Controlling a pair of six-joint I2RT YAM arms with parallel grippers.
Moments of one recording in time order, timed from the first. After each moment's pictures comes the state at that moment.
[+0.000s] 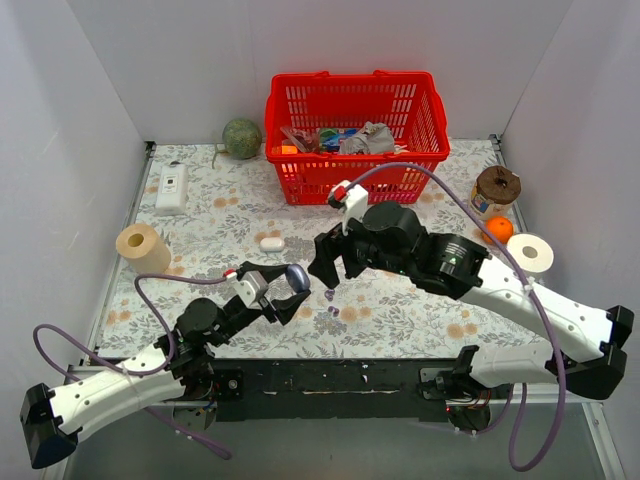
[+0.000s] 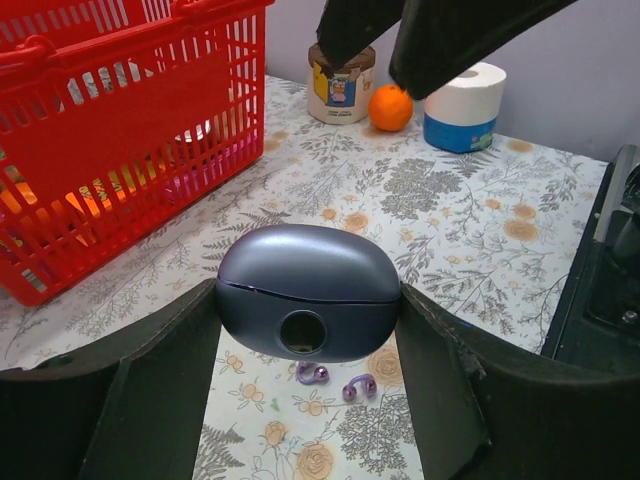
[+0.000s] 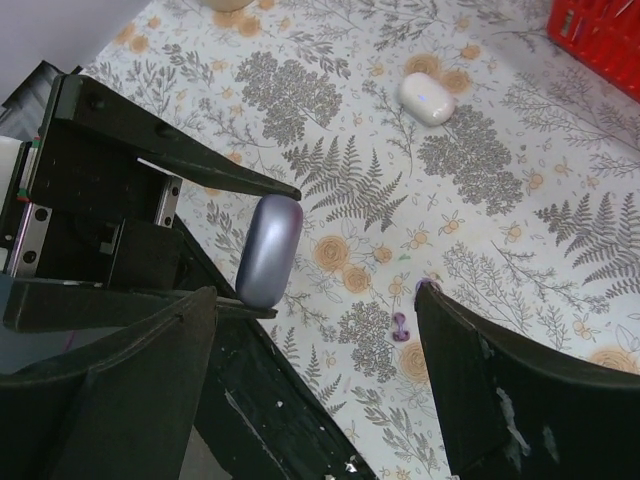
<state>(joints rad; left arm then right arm) -1.00 0.46 0.23 0.38 -0.06 0.01 1.11 1.17 1.32 -0.62 0.08 0.32</state>
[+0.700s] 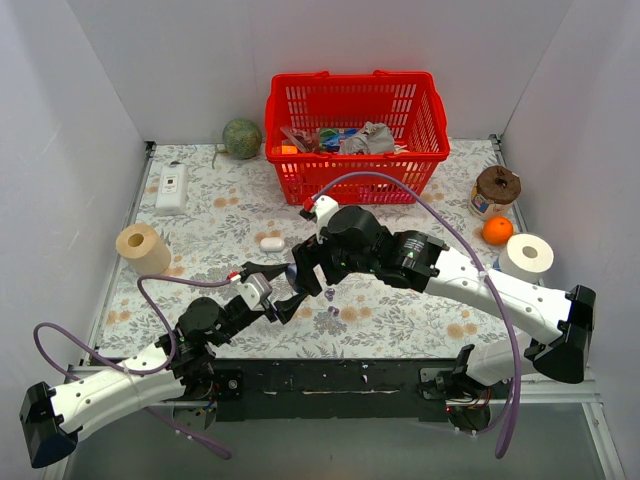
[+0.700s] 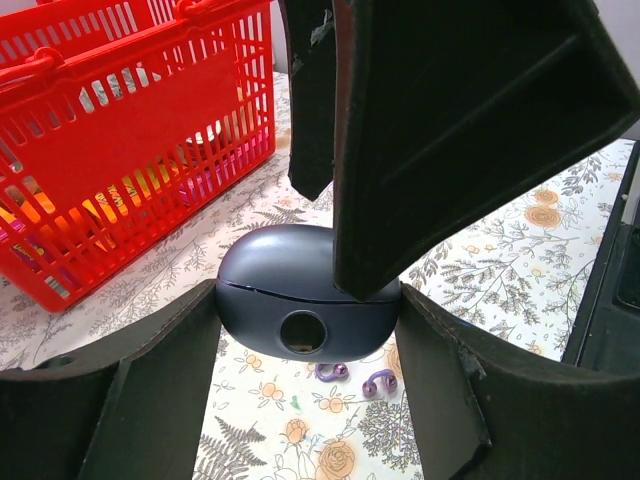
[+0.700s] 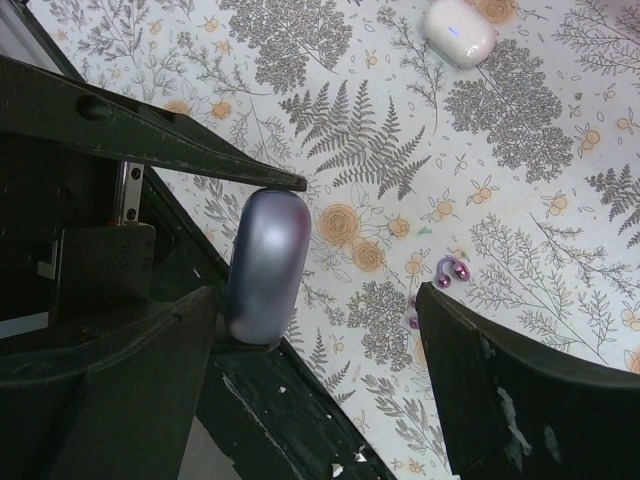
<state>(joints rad) -1.00 0.48 0.23 0.38 -0.06 0.10 1.13 1.35 1.34 -0.62 0.02 0.34</state>
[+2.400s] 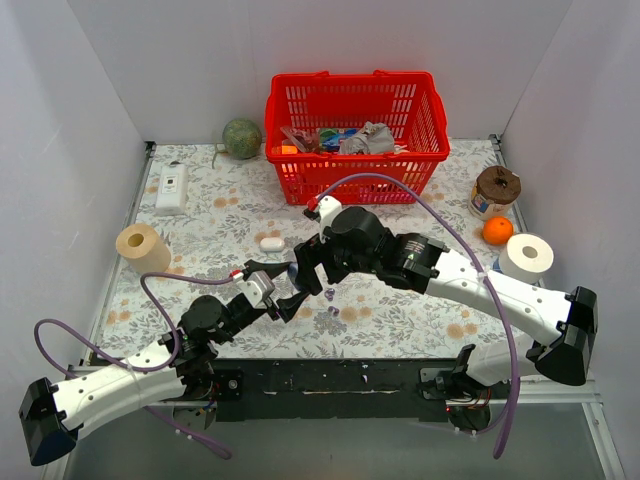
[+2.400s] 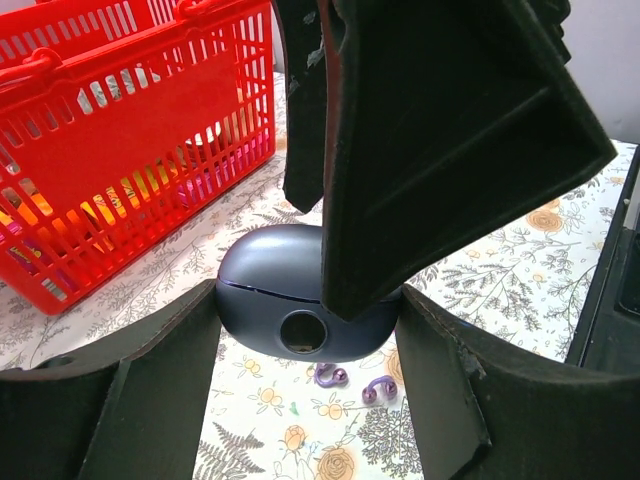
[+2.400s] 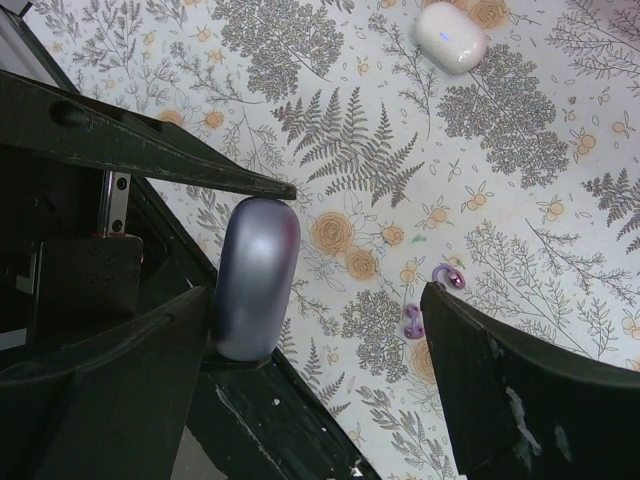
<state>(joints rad) -1.00 0.52 0.24 0.42 -0.06 0.09 1.10 1.34 1.27 -0.55 0.01 0.34</state>
